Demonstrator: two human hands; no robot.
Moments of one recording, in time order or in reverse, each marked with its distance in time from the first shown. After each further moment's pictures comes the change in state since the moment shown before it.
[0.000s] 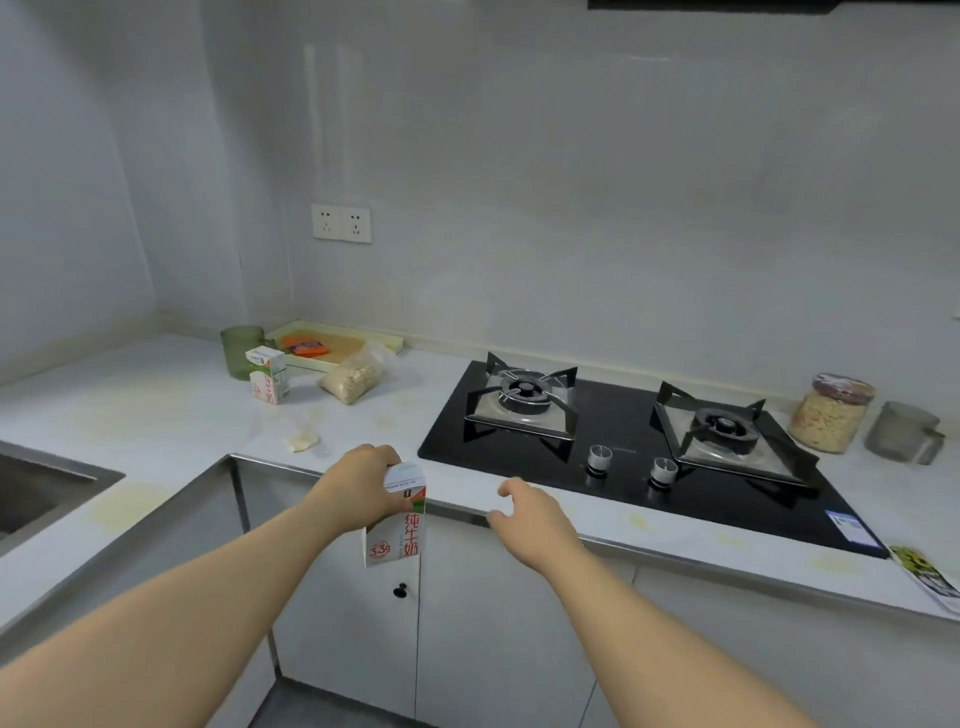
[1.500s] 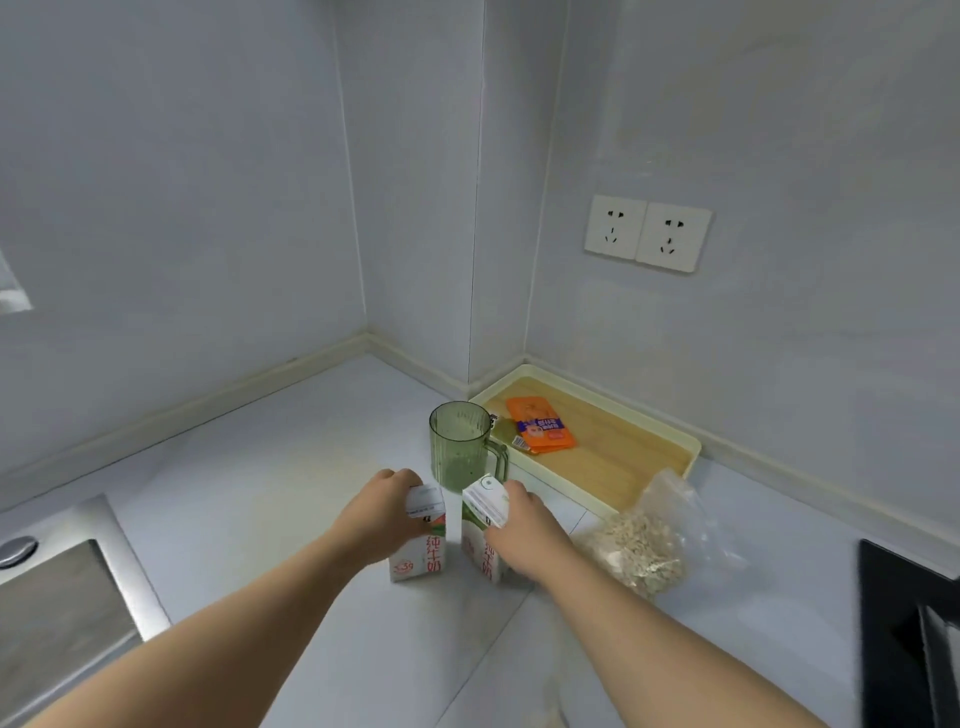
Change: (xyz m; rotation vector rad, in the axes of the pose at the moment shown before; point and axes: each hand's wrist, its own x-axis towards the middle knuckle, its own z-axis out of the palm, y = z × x) left_hand 0.337 -0.374 -0.109 -0.083 0.069 -0.474; right_hand 0.475 -0.333 0.198 0.007 -0.398 -0.284
